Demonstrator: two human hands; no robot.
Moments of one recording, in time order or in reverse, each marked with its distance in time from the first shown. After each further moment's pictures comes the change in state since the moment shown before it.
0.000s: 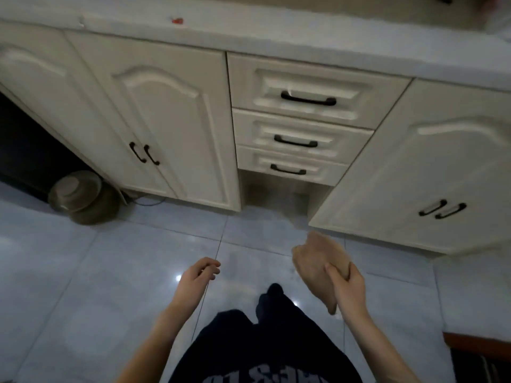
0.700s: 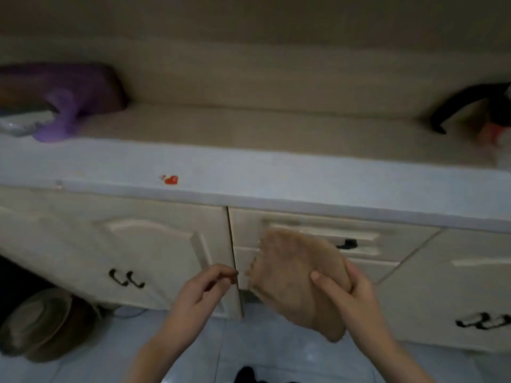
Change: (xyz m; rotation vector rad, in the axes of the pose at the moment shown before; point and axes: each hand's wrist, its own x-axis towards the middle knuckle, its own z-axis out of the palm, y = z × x) left_hand 0.161 0.293 -0.073 0.048 -0.156 0.569; right_hand 0.106 -0.302 0.094 0.274 -0.195 -0.391
